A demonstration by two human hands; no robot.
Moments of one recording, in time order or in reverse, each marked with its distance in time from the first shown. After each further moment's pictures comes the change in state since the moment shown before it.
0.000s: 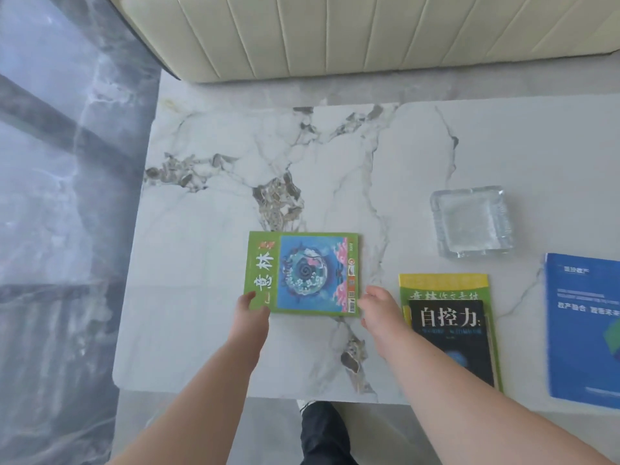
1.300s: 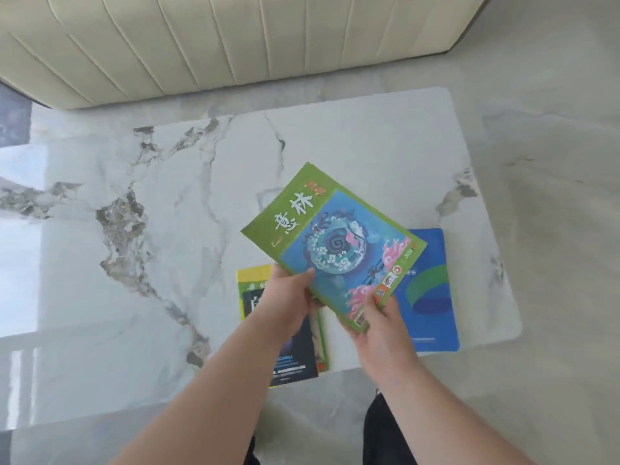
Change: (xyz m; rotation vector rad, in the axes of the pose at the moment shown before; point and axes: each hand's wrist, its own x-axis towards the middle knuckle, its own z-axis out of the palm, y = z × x) left_hand -0.219 0.054 0.330 -0.428 -0.589 0.111; right_hand -0.059 0.055 -0.333 0.883 -0.028 -0.156
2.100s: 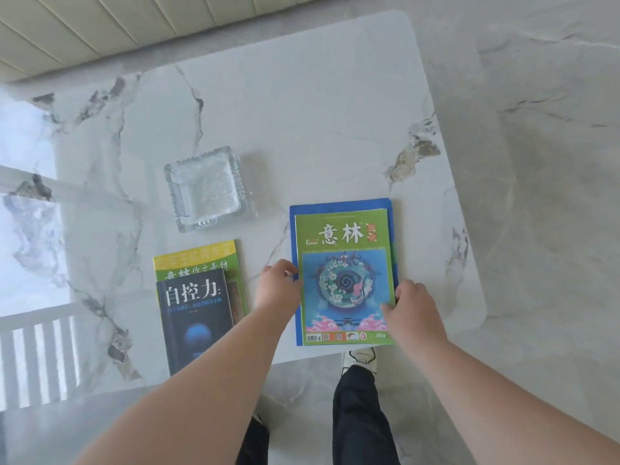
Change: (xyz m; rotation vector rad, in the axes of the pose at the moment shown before) left_hand 0.094 -0.141 0.100 1.083 0.327 -0.010; right_hand 0.120 -0.078 -0.208 -1.579 0.207 -0.065
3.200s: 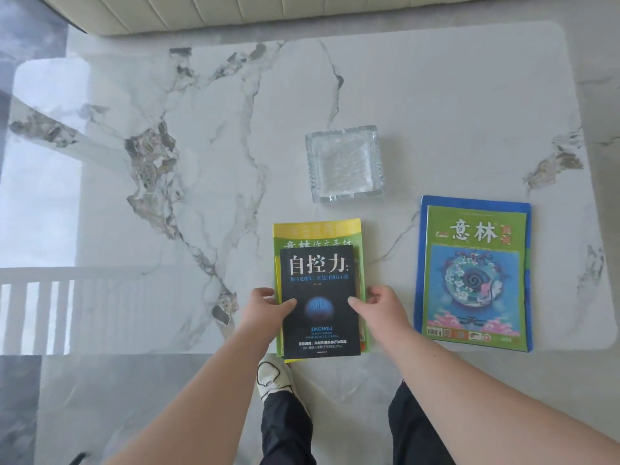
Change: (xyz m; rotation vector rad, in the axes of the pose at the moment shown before) left_hand 0.020 -0.216 -0.173 -0.422 -0.023 -0.312; right_hand -0.087 -0.192 0.177 0.446 -0.231 0.058
